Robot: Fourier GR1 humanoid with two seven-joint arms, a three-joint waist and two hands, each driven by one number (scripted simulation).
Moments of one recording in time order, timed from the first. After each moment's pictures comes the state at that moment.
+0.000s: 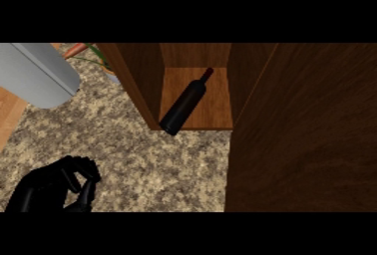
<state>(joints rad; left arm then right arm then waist) 0.16 0.61 -0.41 -1.95 0.56 0.31 -0.37 0.47 -0.40 0.16 -2.39 -0.33 0.45 0.10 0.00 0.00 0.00</state>
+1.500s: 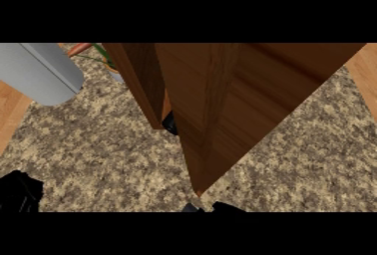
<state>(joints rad) 0.35 0.66 -0.14 -1.91 0.64 -0.04 -0.44 -0.33 -0.04 0.60 -2.23 -0.33 0.08 0.59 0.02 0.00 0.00</state>
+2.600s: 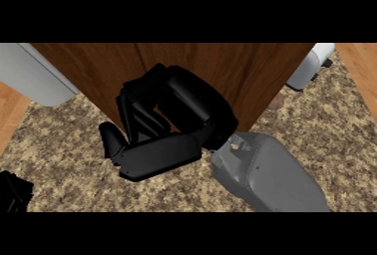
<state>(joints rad) 0.37 0.58 -0.02 -1.92 0.61 -0.15 -0.36 -0.82 0.00 0.43 -1.61 -0.58 -0.13 0.37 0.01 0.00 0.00</state>
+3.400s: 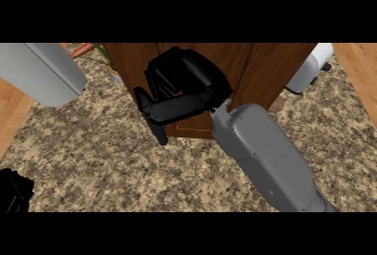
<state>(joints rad) 0.35 0.52 0.03 -1.92 0.57 -0.20 -0.30 -0.87 0.00 0.32 -1.27 -0.55 0.08 0.18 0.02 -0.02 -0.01</state>
